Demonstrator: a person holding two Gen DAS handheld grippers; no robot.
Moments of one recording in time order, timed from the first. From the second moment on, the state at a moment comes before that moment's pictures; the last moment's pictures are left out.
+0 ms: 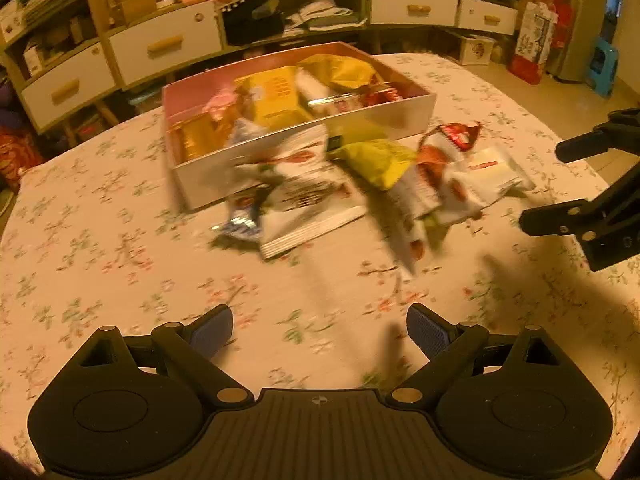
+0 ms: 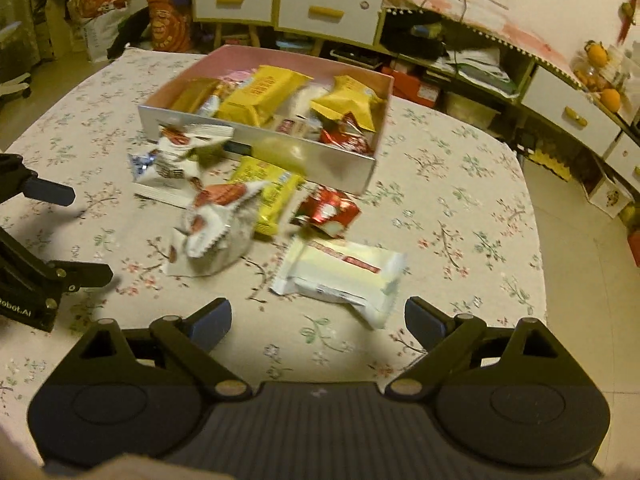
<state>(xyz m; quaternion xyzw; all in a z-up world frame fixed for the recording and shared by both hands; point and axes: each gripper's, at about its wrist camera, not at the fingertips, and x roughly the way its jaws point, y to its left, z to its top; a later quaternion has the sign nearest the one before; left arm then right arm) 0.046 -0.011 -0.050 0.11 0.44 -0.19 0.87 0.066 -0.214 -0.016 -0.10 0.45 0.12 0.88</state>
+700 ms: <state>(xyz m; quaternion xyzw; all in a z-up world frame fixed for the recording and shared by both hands) 0.069 -0.069 -0.055 0.05 0.39 -0.22 0.89 0.114 -0.224 -0.033 -0.21 0.45 0.28 0.83</state>
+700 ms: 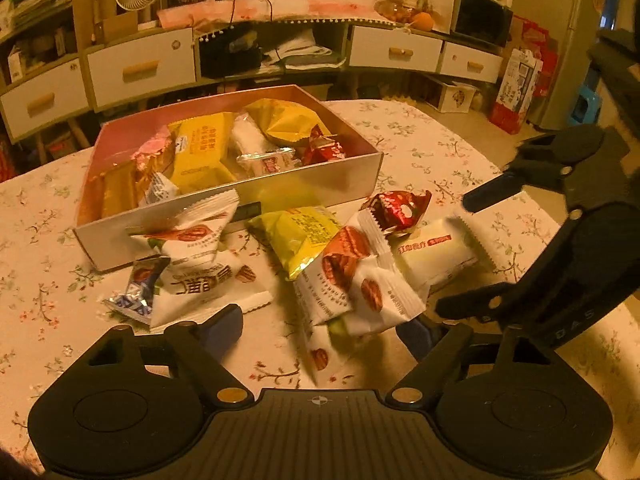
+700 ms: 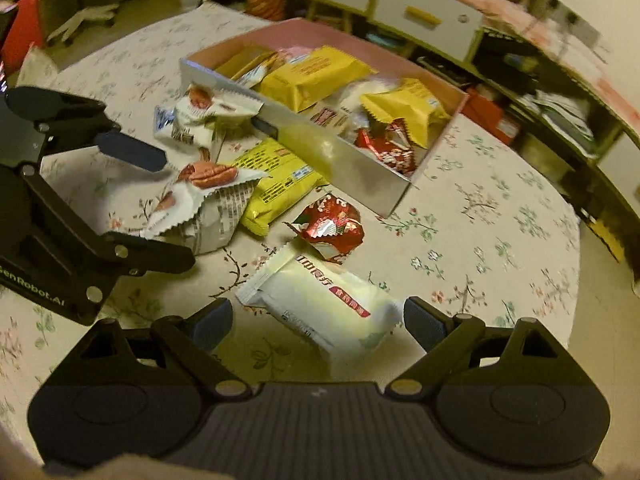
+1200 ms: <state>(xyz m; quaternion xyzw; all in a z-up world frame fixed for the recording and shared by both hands) 0.079 -0.075 -0.057 0.04 0.40 -0.23 0.88 0.132 -0.225 -0.046 -0.18 0.48 0.33 0.79</state>
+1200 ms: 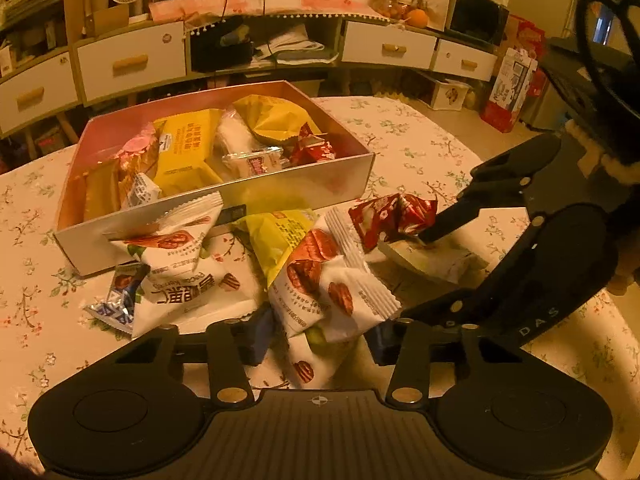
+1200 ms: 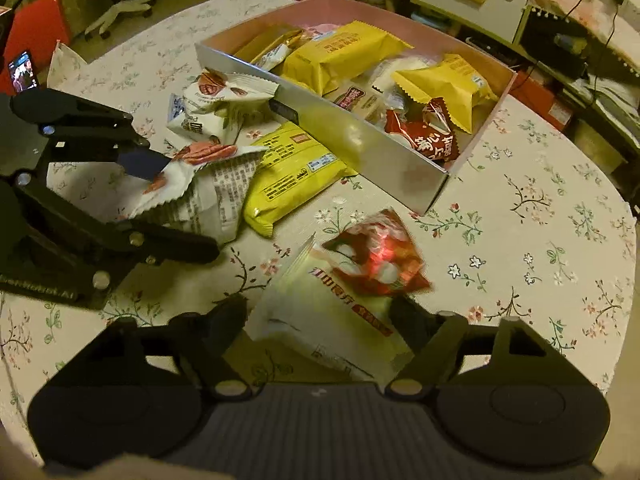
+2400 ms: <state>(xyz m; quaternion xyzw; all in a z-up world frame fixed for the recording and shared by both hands) 0.057 -0.039 -0.036 0.05 0.42 -0.21 0.88 0.084 -0.193 -0.004 -0.18 0.42 0.23 0.86</state>
